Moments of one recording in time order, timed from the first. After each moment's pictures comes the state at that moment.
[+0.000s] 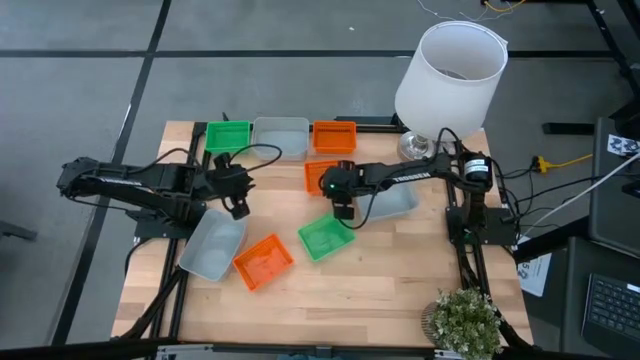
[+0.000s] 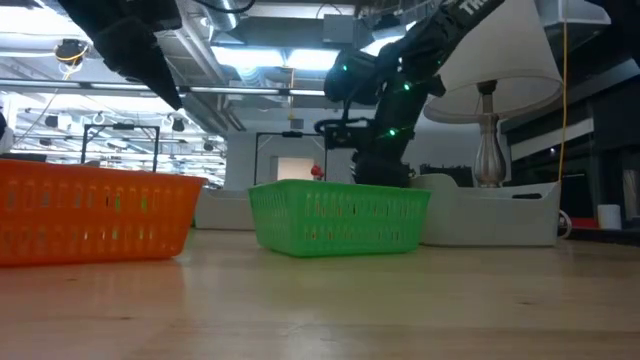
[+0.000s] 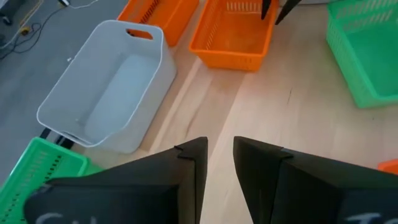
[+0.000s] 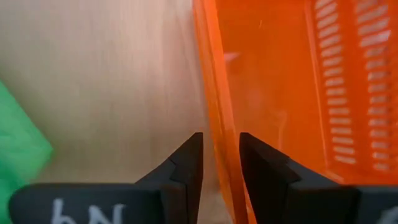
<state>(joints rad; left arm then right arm) -0.04 0.81 0.72 -0.66 -0.51 -0.17 -0.15 1.94 1.23 -0.42 0.21 -0.19</state>
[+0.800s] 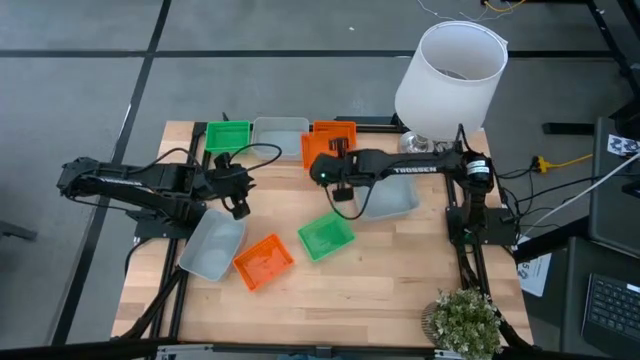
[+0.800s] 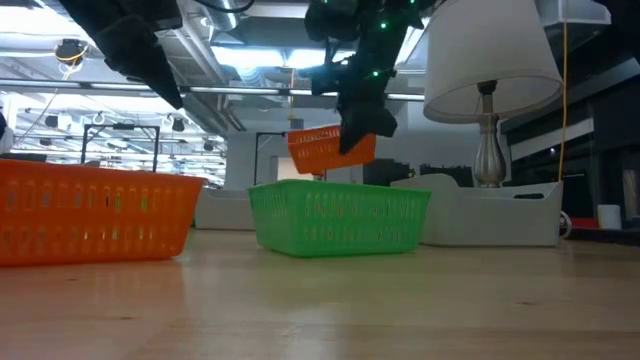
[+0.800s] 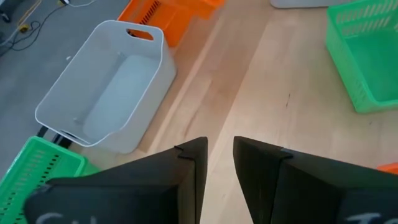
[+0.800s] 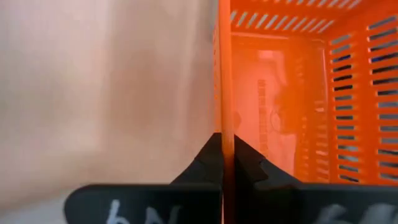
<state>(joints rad) -0.04 0.81 0.72 -0.66 -0.51 -0.20 -0.13 1.93 1.59 -0.78 0.54 -0.46</state>
